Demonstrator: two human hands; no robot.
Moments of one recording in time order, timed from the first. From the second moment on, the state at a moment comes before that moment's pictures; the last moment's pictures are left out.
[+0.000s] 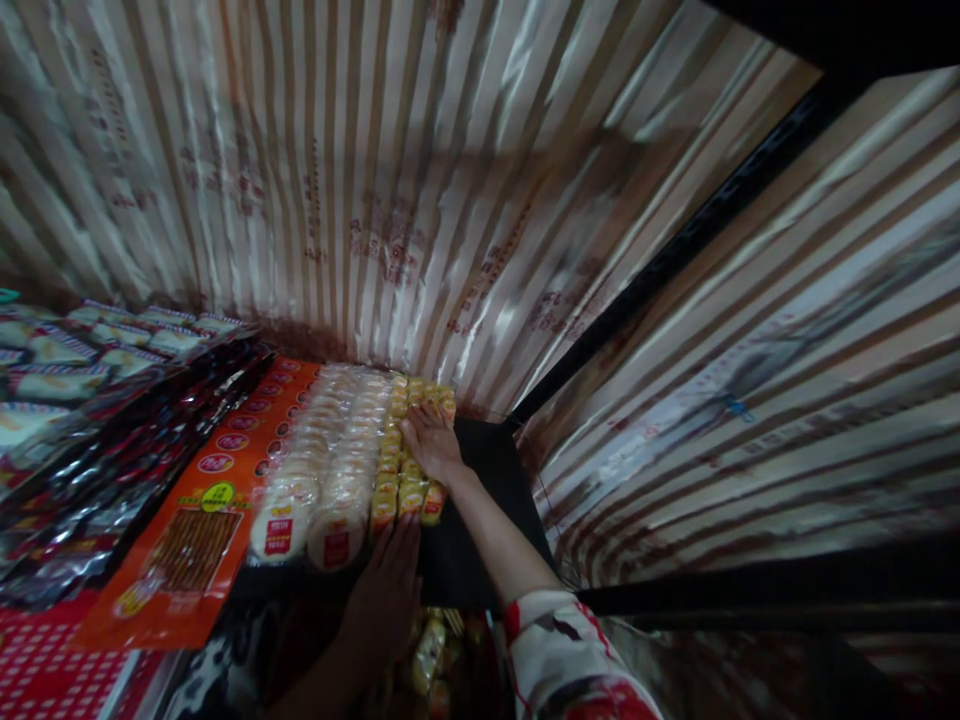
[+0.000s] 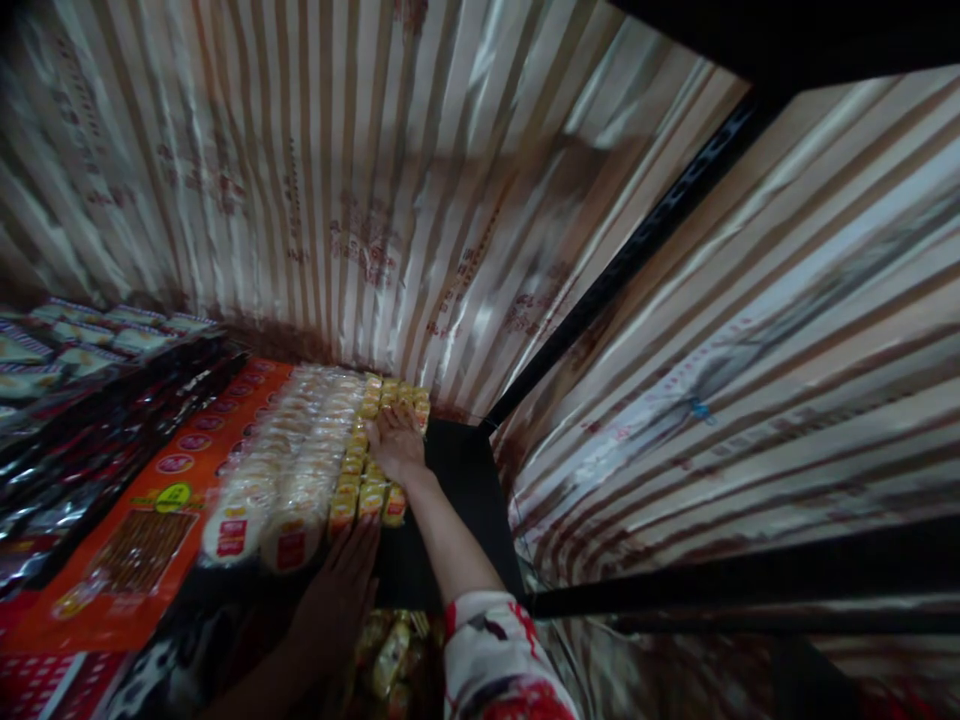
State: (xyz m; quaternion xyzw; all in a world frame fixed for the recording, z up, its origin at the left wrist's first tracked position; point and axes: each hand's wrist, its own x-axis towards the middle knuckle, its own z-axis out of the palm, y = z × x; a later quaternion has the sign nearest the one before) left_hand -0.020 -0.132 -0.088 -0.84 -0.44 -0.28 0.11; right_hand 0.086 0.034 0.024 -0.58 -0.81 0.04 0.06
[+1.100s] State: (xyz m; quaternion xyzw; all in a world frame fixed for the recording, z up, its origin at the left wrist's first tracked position) left_hand -0.026 -0.138 -0.087 -0.84 -0.41 -0.34 0.07; right_hand 0.075 -0.070 0.031 -0.58 -0.69 0.11 0.42
